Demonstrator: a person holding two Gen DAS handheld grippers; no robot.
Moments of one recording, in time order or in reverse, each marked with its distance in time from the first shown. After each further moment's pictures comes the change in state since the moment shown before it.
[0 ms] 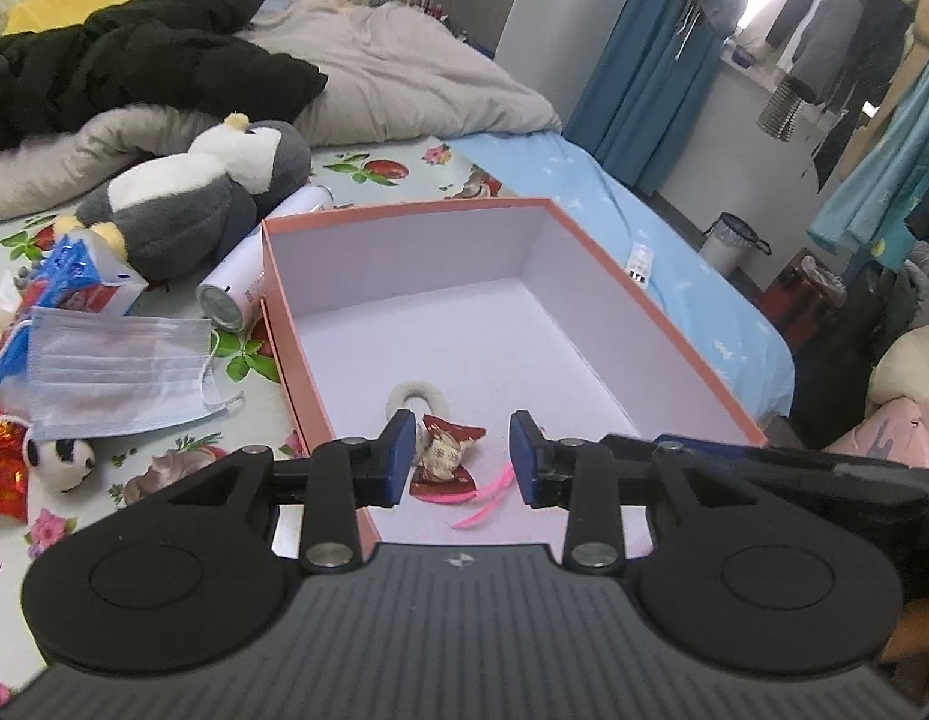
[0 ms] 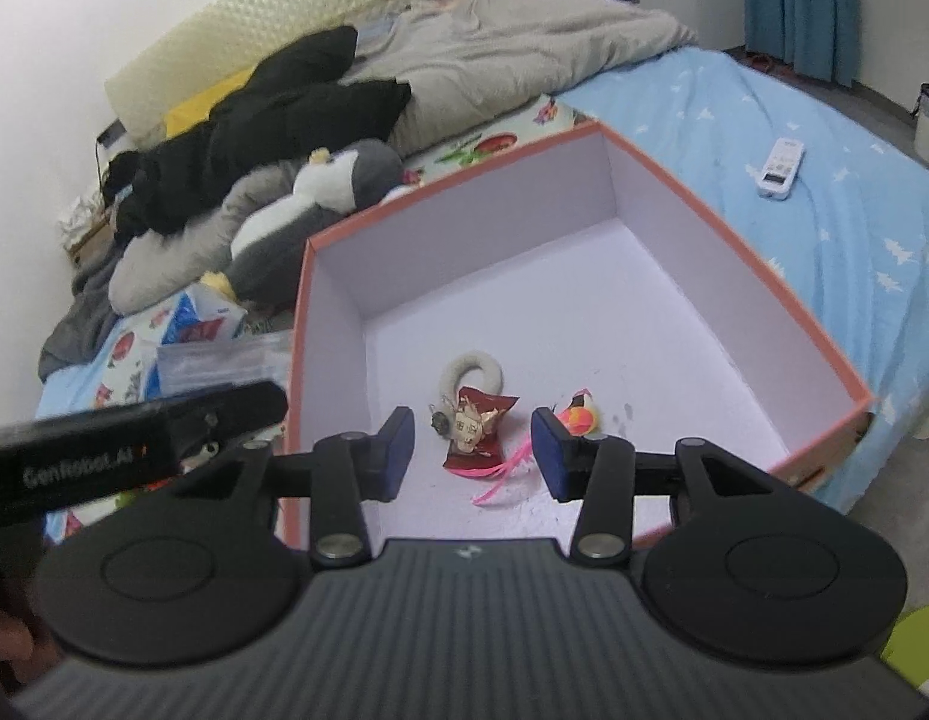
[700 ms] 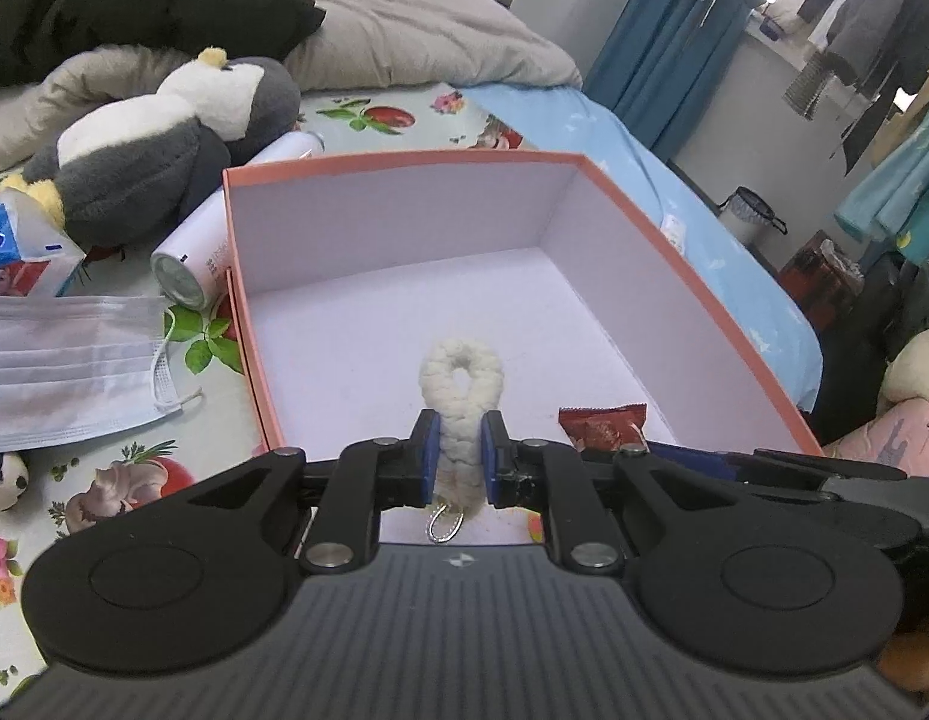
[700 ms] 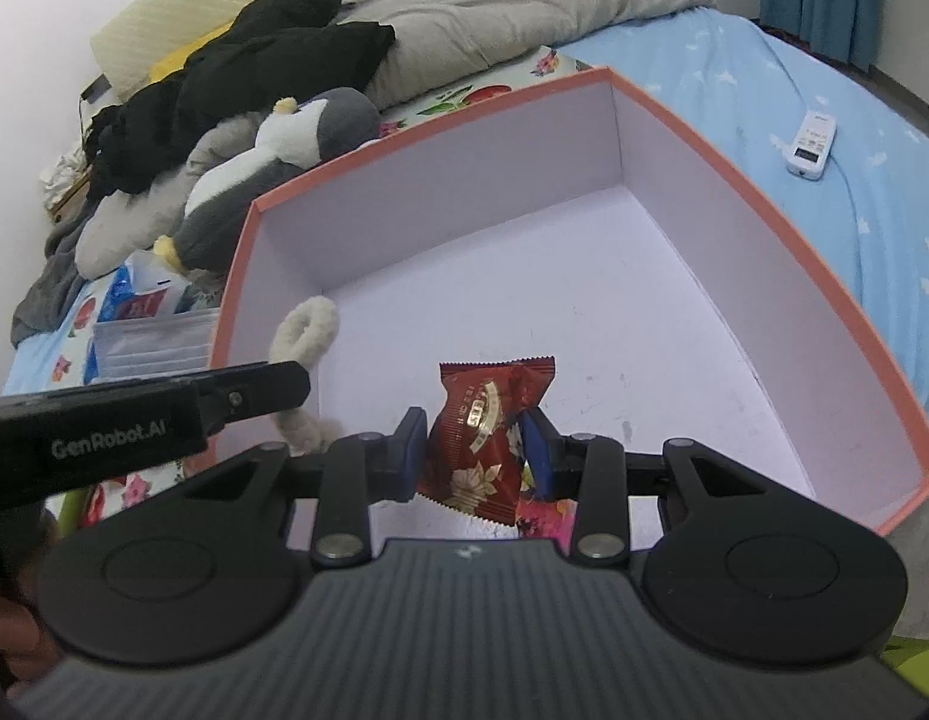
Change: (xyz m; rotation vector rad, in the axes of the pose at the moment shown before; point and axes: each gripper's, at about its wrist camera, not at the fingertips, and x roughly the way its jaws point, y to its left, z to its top) left arm 0.104 0.017 0.020 -0.034 0.108 0.002; right arm 0.068 -0.015 0.012 -0.036 0.088 -0.018
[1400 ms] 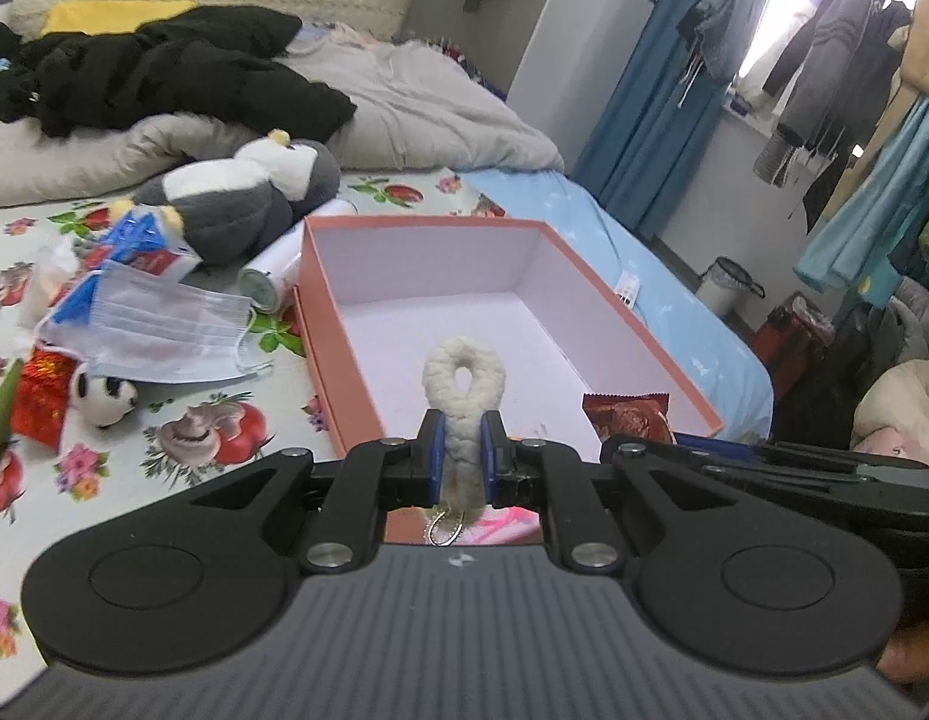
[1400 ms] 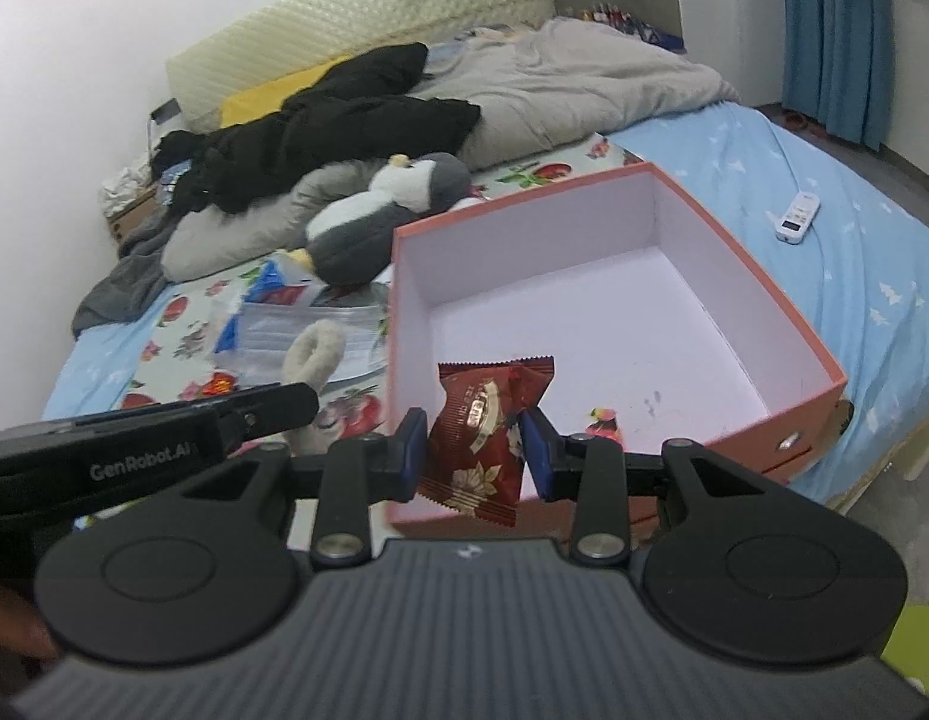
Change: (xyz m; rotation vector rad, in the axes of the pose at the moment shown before) left arm -0.158 -0.013 -0.083 -0.017 -0.177 -0.003; right arm -0.130 0.061 -0.060 -0.085 -0.149 0.040
